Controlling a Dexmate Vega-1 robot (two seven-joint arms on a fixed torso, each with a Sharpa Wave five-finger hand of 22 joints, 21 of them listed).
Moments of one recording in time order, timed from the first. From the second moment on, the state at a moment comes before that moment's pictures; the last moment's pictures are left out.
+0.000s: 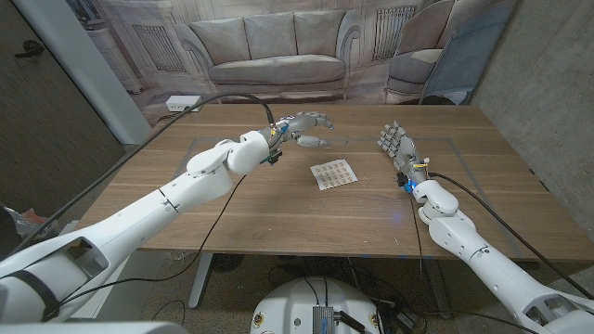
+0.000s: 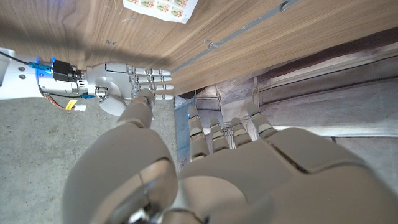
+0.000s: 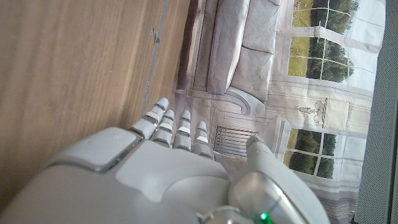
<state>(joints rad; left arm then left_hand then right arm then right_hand) 0.62 0.73 0.73 -1.90 0.53 0.12 -0.16 0.64 0.01 0.45 -0.17 0.22 0.35 -0.11 0.30 0.19 0.10 -0.06 0.24 0.19 -0.04 0.04 0.20 0.19 -0.16 0.14 0.66 0.19 -0.92 -0.49 -0.36 -1.31 0.67 0.36 0.03 0.21 0.12 0.30 0.01 0.18 0.10 -0.02 0.19 0.18 0.14 0.08 0.19 0.17 0.07 0.11 0.18 0.17 0.14 0.04 0.21 0.18</state>
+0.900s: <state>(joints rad) 0.54 0.70 0.83 -1.92 0.76 0.21 -0.35 0.75 -0.03 0.46 -0.18 0.23 0.37 -0.13 0.29 0.19 0.11 -0.06 0.23 0.19 -0.03 0.05 0.20 0.19 -0.13 0.13 0.65 0.19 -0.92 -0.48 -0.36 -1.30 0.67 0.36 0.01 0.21 0.12 0.30 0.00 0.19 0.11 -0.02 0.19 0.18 0.16 0.09 0.20 0.17 0.09 0.11 0.18 0.17 0.14 0.04 0.21 0.18</state>
